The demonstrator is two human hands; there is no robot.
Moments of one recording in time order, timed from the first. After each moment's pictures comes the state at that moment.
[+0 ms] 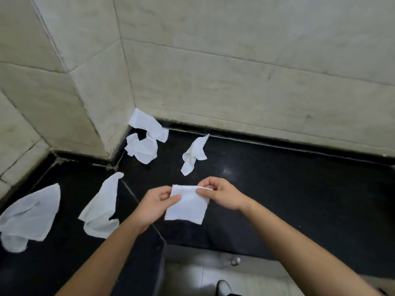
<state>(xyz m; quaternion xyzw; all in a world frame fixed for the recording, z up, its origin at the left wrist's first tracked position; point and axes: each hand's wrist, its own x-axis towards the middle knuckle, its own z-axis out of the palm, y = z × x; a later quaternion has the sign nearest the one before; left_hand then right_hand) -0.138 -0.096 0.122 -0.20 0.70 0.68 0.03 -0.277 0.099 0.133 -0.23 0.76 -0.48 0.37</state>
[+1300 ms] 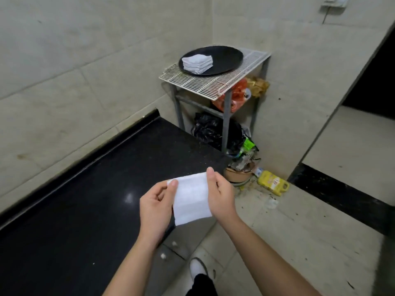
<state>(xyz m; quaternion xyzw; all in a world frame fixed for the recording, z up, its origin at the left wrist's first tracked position) -0.284 0.644 0.178 0.05 0.73 0.67 0.10 -0.248 0.789 0.129 0.25 0.70 -0.63 -0.23</state>
